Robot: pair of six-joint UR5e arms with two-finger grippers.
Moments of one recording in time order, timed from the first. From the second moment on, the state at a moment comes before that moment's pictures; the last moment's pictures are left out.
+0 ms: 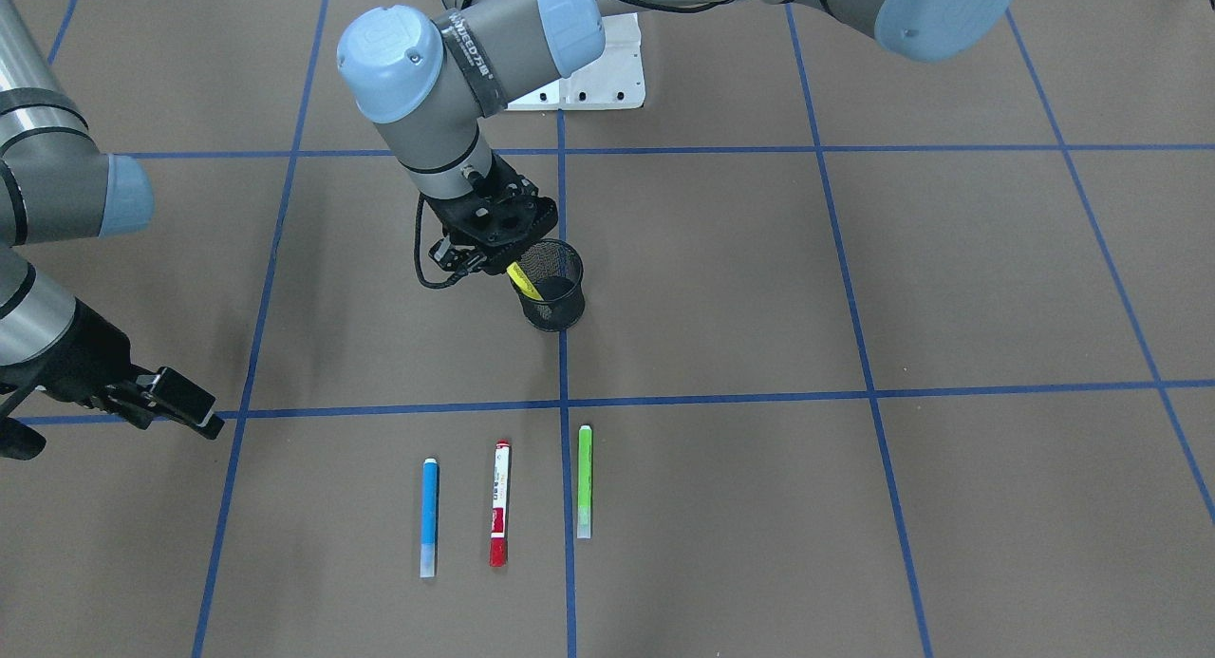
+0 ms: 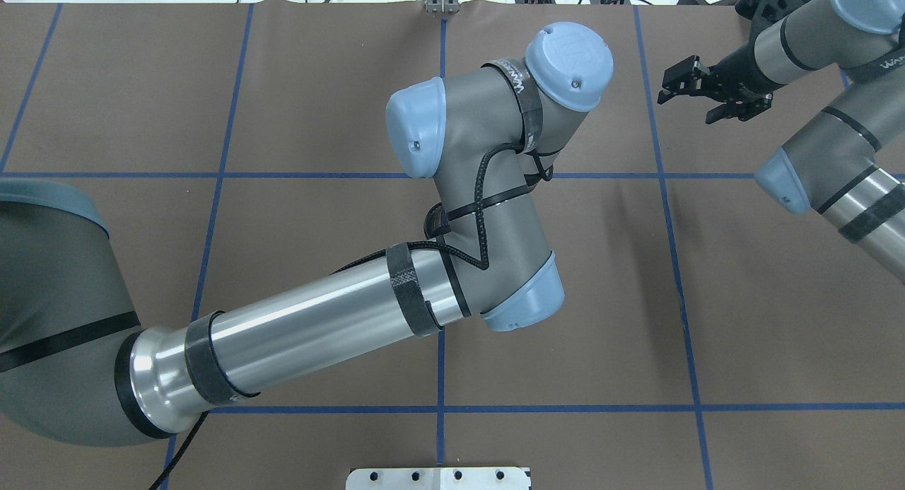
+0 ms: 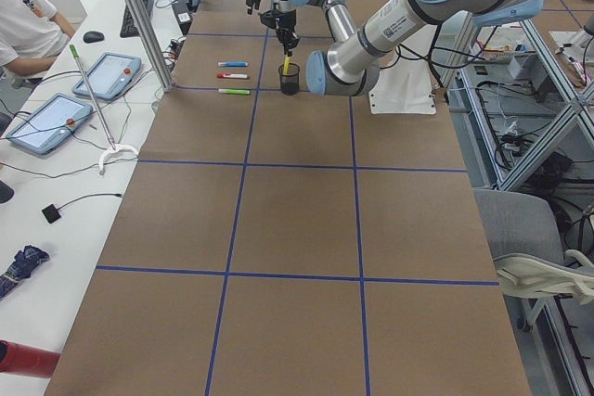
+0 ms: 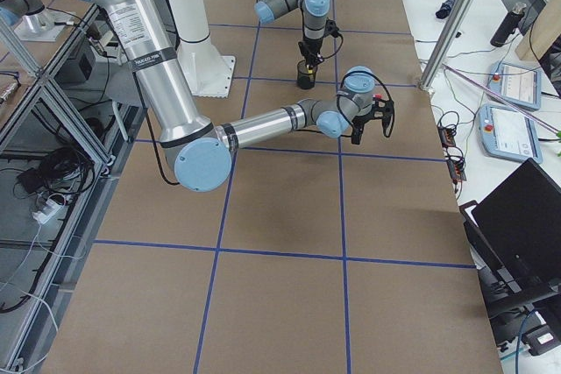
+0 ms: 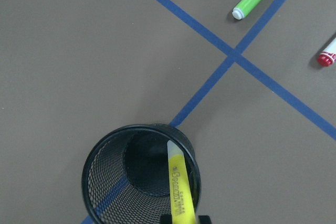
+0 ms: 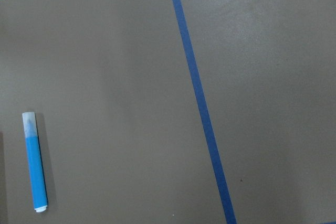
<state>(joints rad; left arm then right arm) -0.53 -2.82 -1.22 -1.26 -1.88 -1.84 1.05 -1.17 1.44 -0.98 2.22 1.18</state>
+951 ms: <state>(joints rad) -0.66 -2.63 -1.73 -1.09 -1.76 -1.56 1.05 -1.15 1.46 -0.98 2.19 1.20</state>
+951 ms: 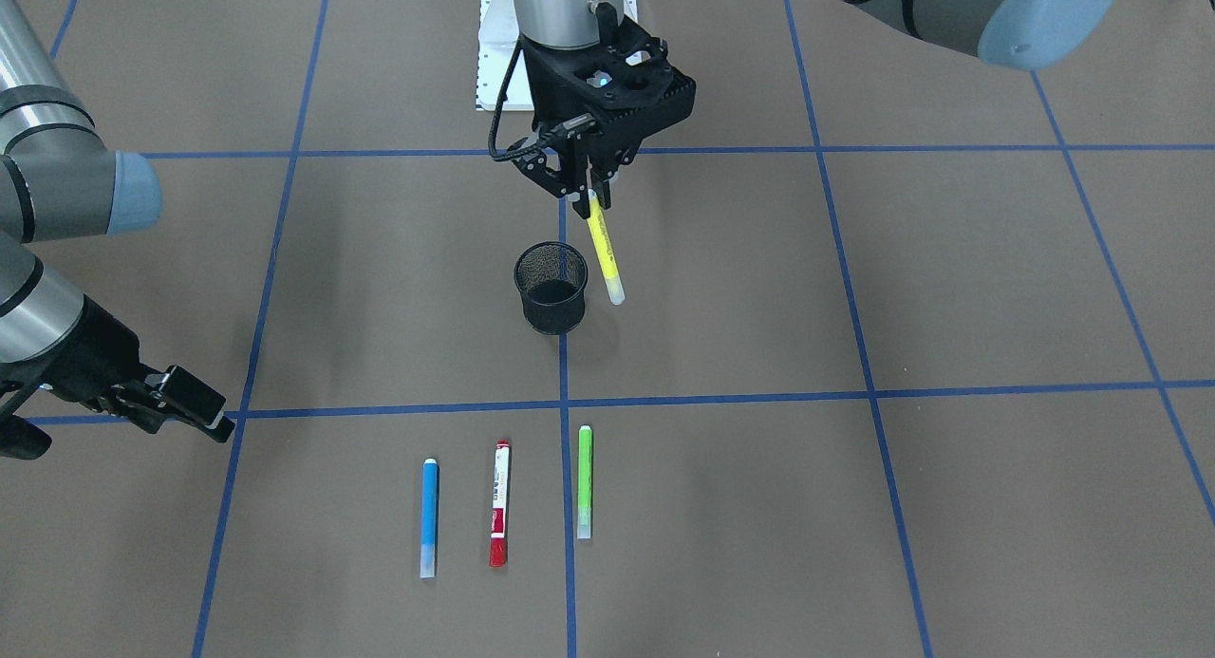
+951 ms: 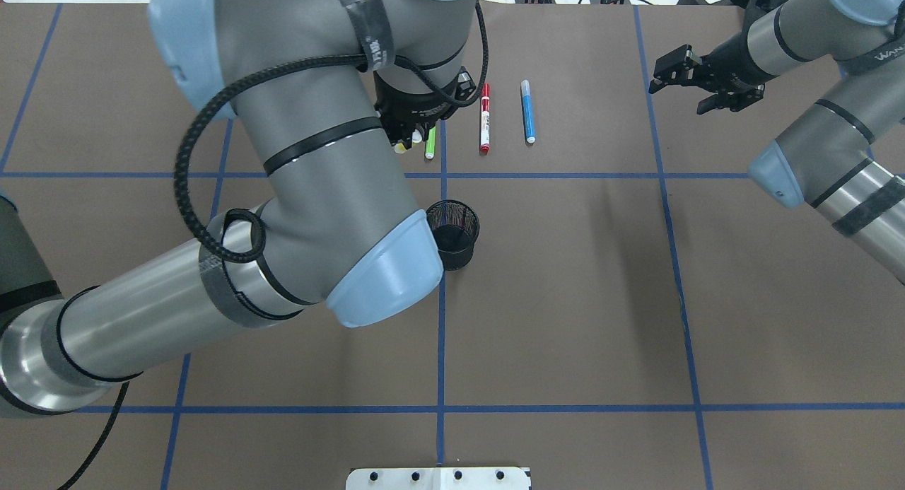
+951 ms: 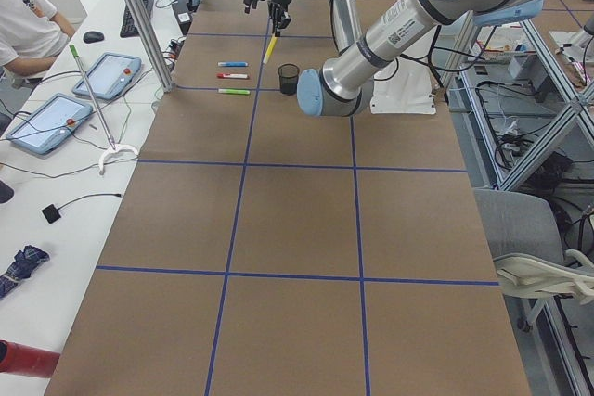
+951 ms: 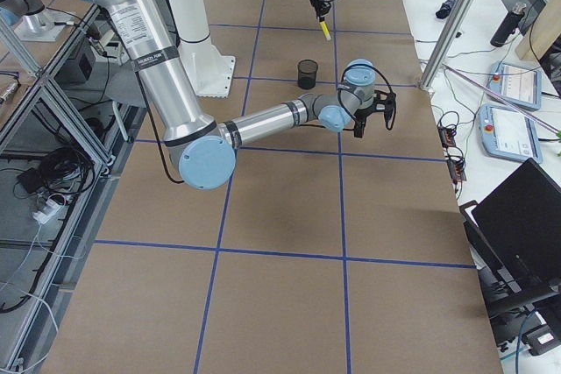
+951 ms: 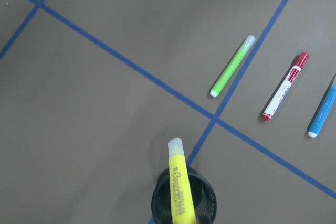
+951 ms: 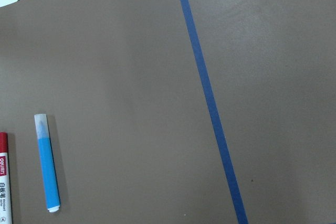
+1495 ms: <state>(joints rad) -0.66 -2.35 -1.59 -1.83 -1.49 -1.37 1.04 -1.14 1.51 -0.97 2.12 1.20</state>
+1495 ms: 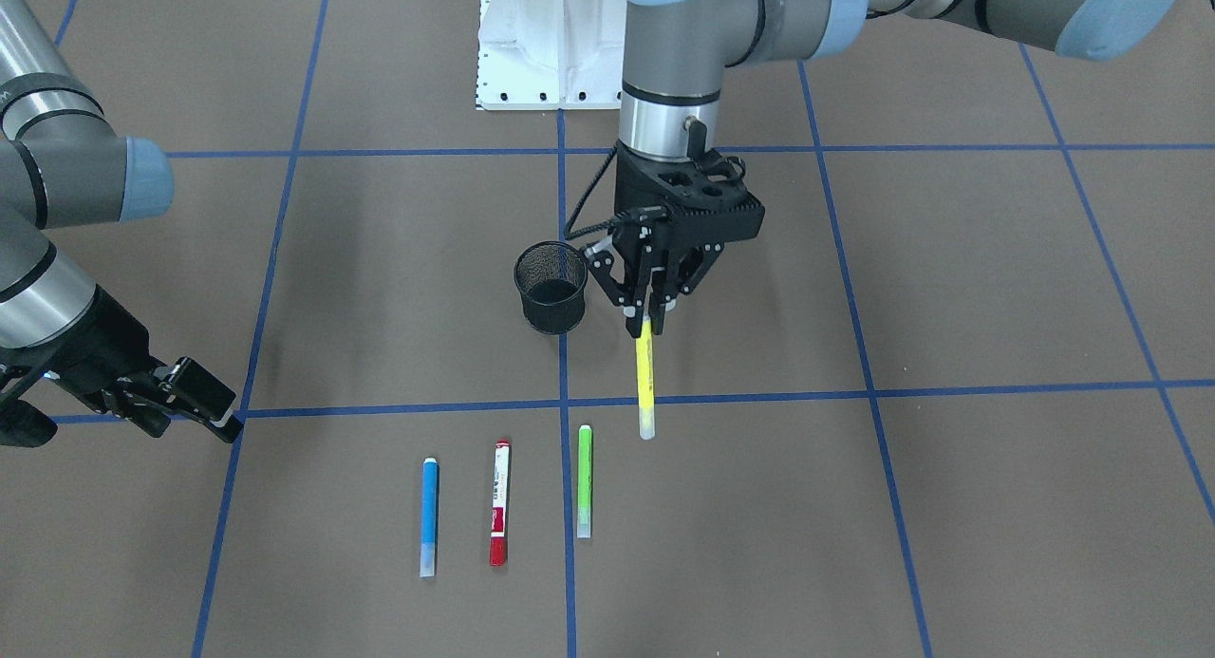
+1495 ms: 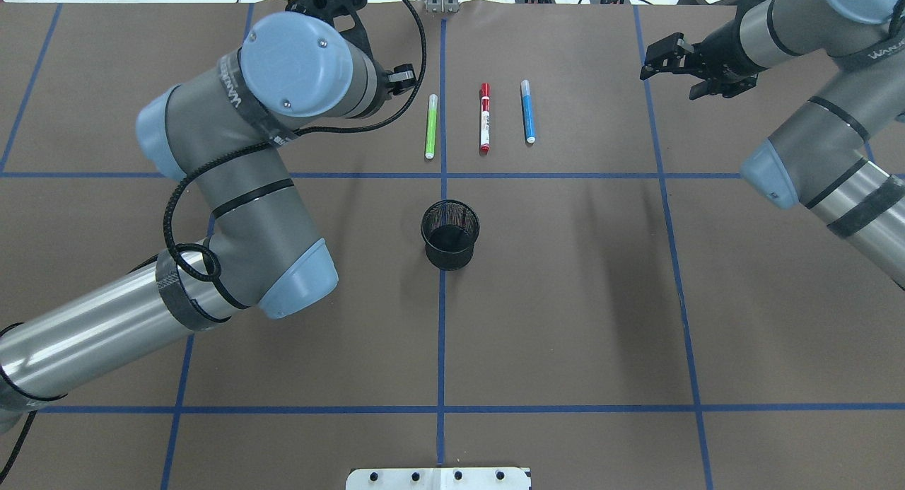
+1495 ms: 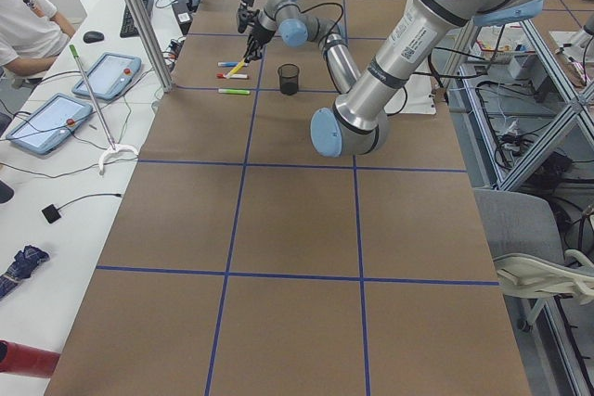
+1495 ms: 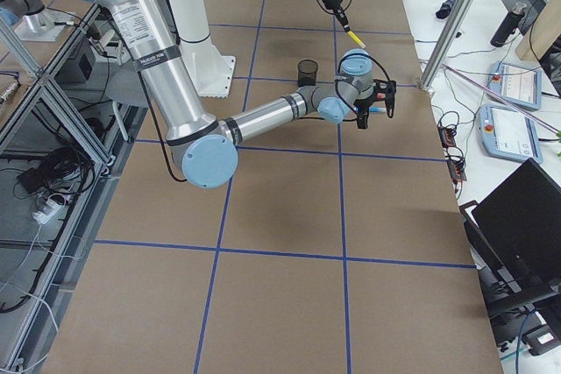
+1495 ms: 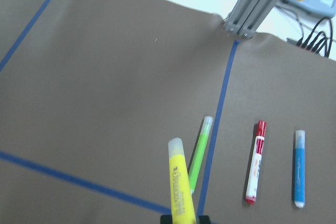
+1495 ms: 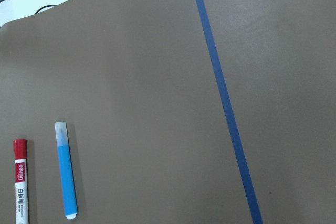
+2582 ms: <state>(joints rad) -0.58 -2.39 -1.16 -2.25 -1.21 -1.32 0.99 -1.14 1.52 -0.97 2.00 1.20</state>
